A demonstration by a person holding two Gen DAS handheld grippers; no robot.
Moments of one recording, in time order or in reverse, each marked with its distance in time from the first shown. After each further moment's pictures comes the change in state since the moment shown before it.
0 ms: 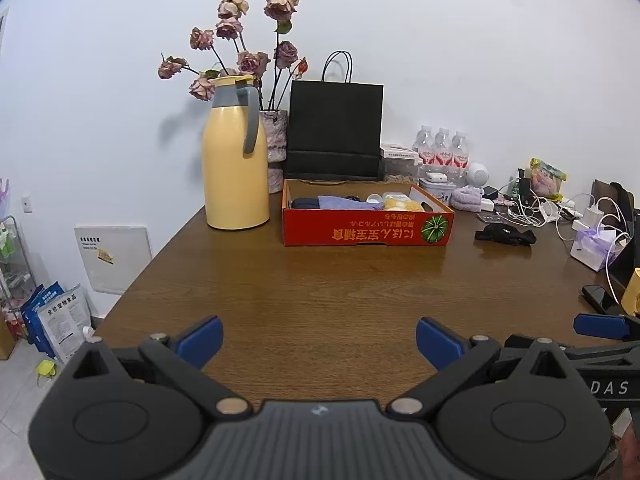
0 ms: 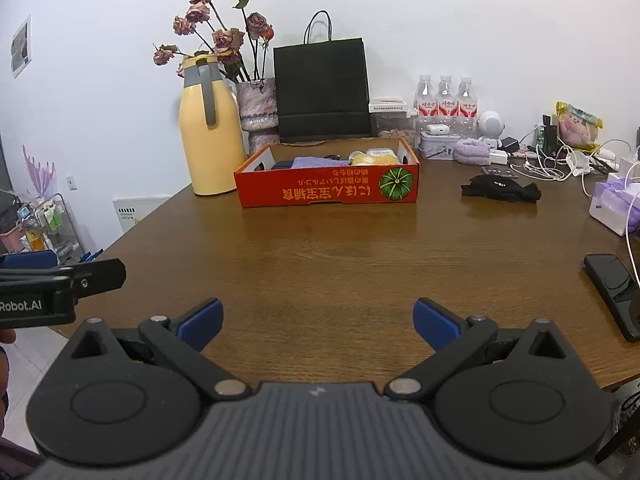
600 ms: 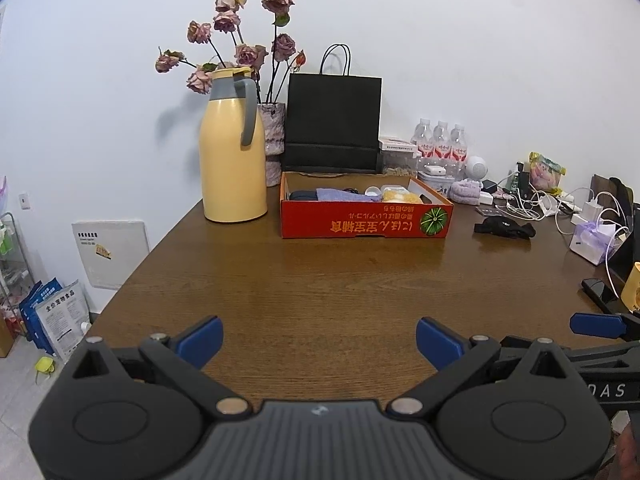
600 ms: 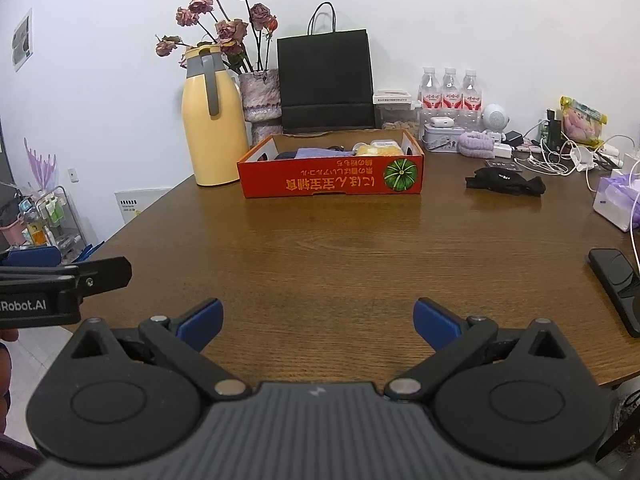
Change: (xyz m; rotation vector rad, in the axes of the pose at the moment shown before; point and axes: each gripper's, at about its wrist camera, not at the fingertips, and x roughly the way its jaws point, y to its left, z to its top) left arm 0.005 -0.003 -0.003 0.001 0.020 -0.001; right arm 0.004 0.004 -0.002 -0.007 0.021 0.007
